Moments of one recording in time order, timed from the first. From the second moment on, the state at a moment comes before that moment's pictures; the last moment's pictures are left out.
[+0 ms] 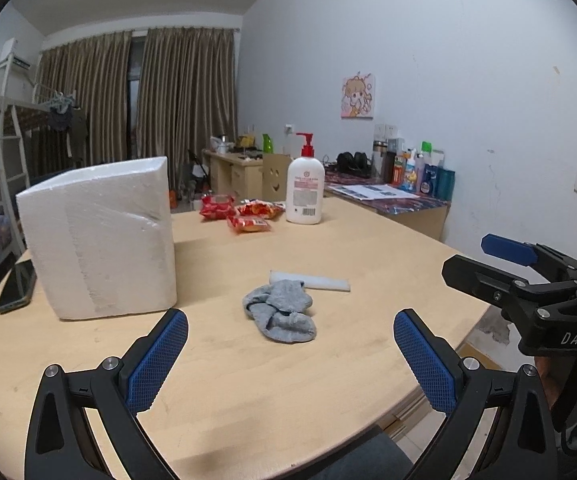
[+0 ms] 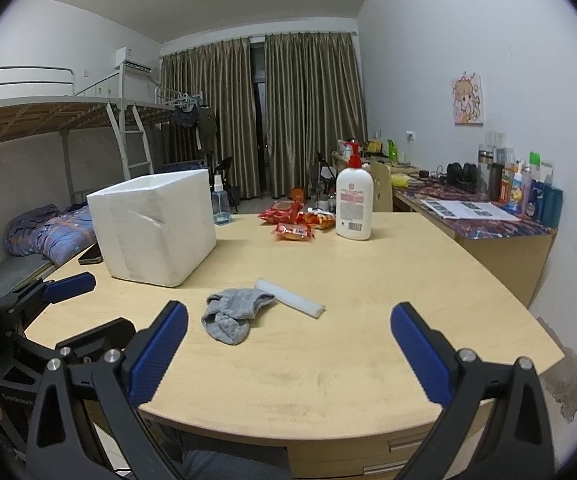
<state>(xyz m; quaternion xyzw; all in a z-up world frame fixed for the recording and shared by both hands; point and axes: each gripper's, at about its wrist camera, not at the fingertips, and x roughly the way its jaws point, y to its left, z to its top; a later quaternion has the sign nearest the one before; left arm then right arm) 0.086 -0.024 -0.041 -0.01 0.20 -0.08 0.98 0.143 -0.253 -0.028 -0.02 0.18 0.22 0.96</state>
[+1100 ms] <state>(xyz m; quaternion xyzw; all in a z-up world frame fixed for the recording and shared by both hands) 0.193 -0.027 -0.077 0.01 0.29 -0.09 0.95 0.230 -0.259 -0.058 0.00 0.25 0.22 0.94</state>
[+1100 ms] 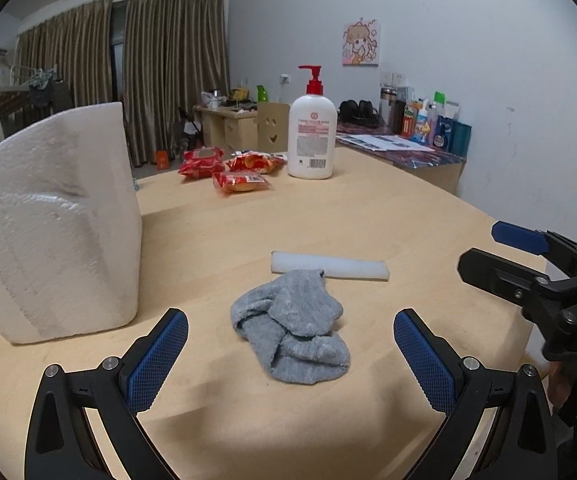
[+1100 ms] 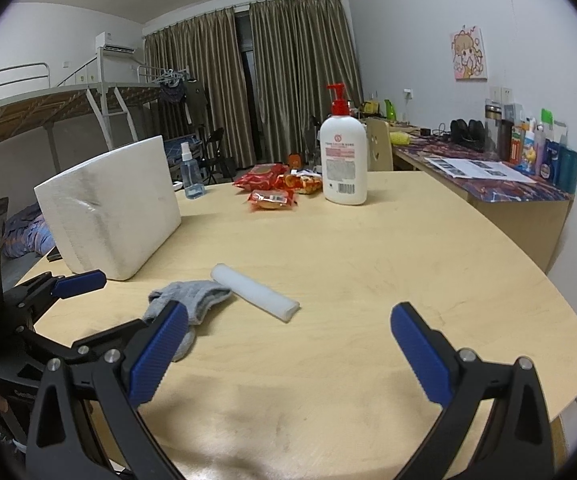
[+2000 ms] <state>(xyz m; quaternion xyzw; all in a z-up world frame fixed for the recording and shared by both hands) 0.234 -0.032 -0.104 -0.01 0.39 -0.09 0.92 0.254 -0.248 -0.070 -0.02 0.28 0.25 0.93</state>
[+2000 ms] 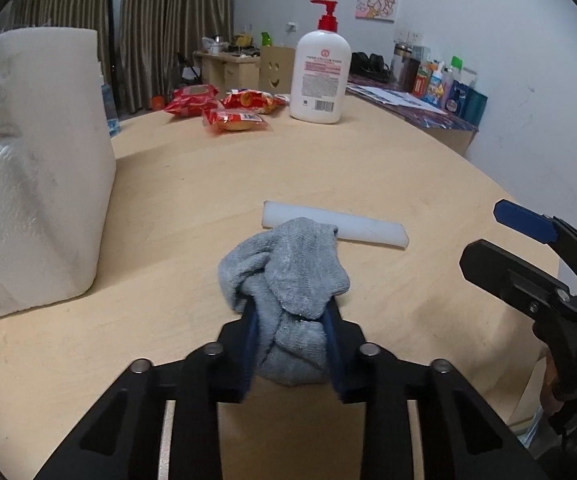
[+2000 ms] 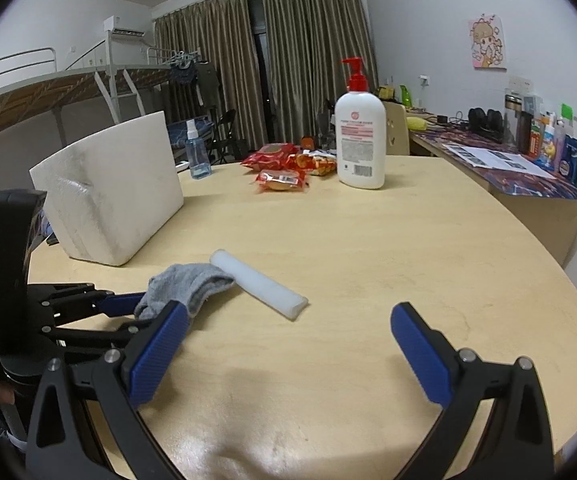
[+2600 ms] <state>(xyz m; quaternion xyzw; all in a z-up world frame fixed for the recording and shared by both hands) 0.226 -0.019 -0.098 -0.05 0.36 -0.10 0.92 0.281 -0.225 -0.077 -0.06 0.29 0.30 0.91</state>
